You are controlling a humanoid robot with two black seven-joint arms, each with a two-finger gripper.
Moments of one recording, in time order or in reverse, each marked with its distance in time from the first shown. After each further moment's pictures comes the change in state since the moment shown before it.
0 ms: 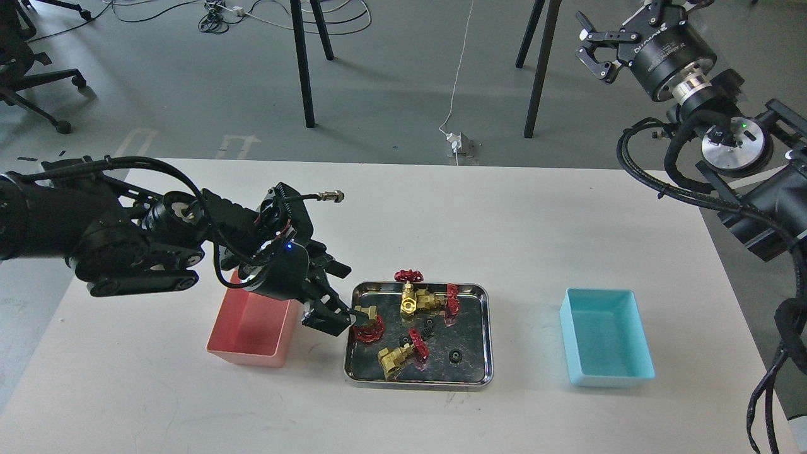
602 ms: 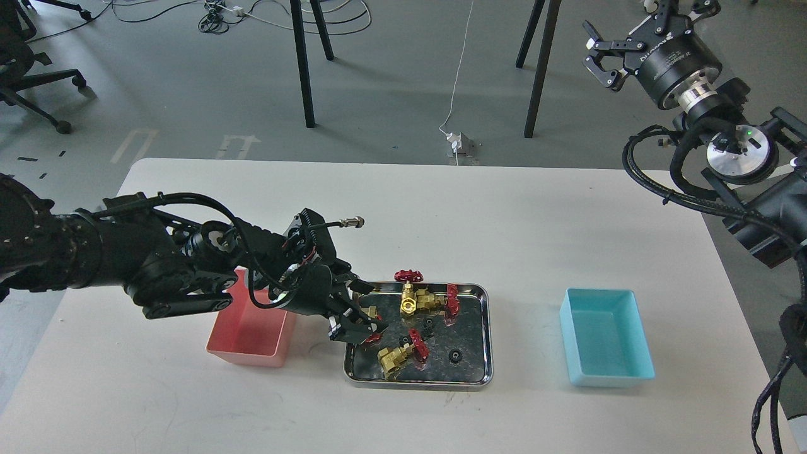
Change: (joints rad) left arm 0.162 -0.149 -0.012 0.207 0.008 0.082 0.000; right arm -0.021 -0.013 0.000 -0.002 0.000 0.003 0.000
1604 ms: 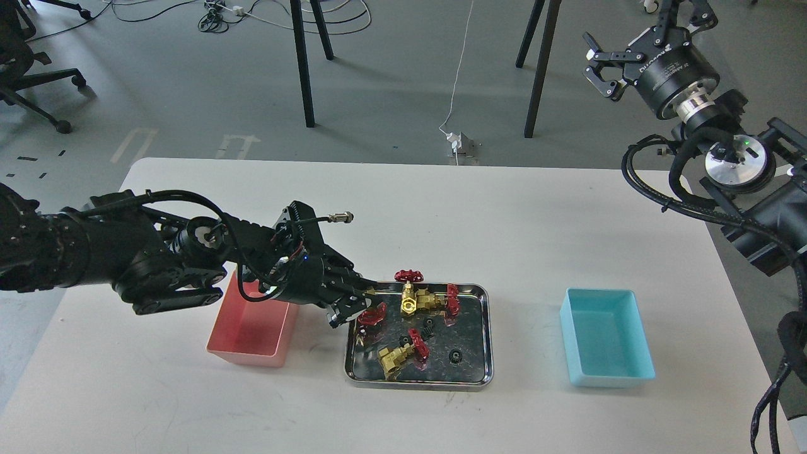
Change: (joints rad) left arm -0.039 0.101 -0.079 -0.040 0.050 0.067 0.000; right arm -0.020 0.008 0.011 -0.001 0.001 -0.008 0.002
